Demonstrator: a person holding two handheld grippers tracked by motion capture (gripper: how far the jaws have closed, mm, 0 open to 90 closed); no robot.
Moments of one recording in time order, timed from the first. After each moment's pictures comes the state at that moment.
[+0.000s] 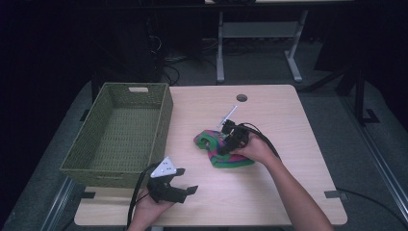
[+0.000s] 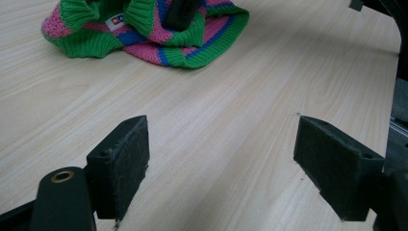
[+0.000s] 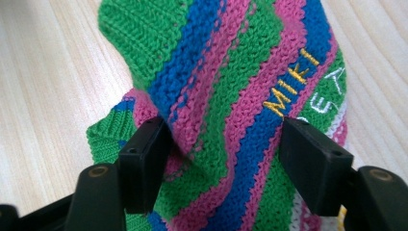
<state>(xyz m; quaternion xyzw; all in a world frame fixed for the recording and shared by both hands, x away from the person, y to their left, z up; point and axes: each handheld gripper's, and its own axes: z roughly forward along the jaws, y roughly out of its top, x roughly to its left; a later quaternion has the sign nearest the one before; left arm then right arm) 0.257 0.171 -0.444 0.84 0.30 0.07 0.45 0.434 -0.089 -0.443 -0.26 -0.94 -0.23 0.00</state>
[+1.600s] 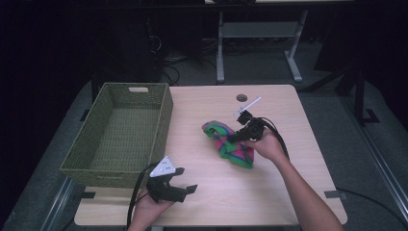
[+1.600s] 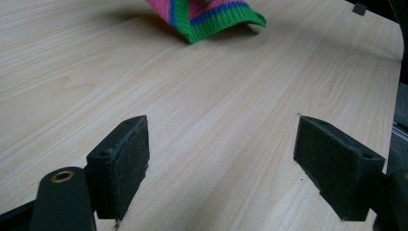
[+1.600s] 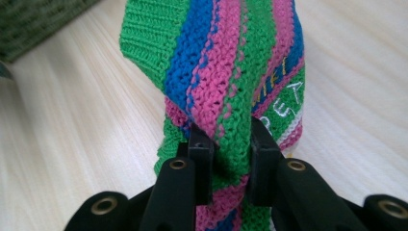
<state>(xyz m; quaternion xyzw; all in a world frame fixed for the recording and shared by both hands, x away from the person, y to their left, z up) 0.258 0.174 -0.443 0.83 0.31 0.07 0.46 0.427 -0.138 -0.403 -0.34 -0.88 -0.32 0.01</state>
